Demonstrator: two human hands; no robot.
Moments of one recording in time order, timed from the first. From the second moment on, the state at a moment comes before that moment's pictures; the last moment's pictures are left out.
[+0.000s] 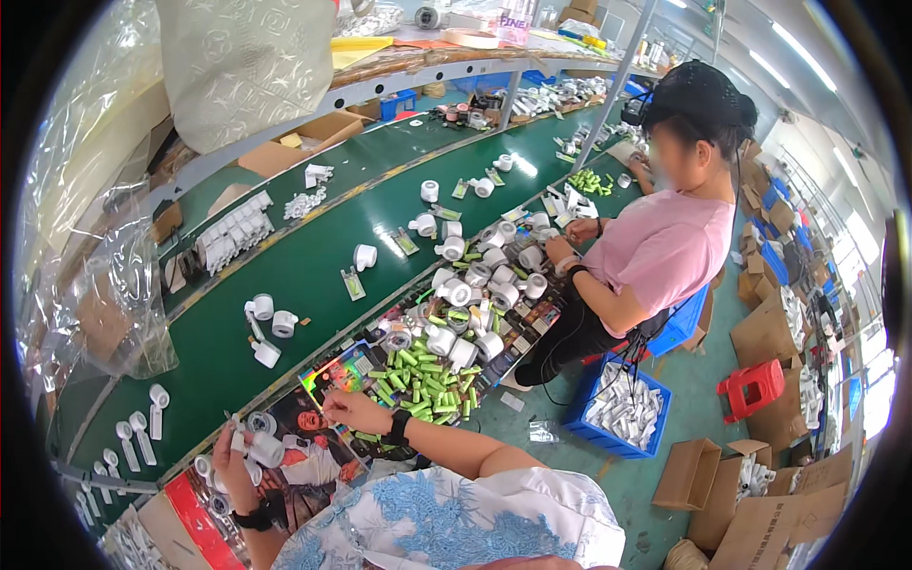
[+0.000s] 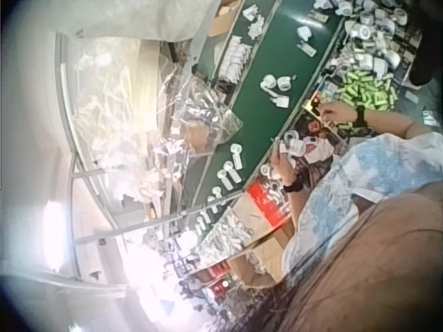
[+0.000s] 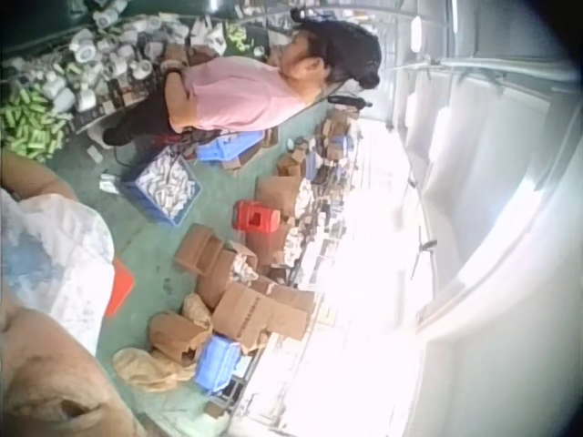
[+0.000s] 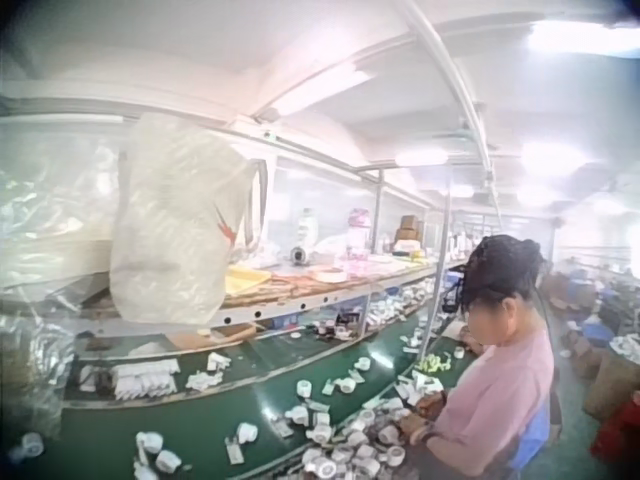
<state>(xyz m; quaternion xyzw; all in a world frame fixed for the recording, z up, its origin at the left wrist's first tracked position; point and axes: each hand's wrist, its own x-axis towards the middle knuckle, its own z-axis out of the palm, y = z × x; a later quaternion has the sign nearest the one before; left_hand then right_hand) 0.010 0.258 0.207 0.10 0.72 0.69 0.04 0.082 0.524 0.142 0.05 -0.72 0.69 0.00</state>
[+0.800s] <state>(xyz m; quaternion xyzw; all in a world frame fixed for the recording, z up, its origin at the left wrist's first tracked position) 0.055 0.322 0.189 0.07 0.59 0.76 0.27 0.091 0.493 0.183 0.01 -0.69 0.72 -0.08</state>
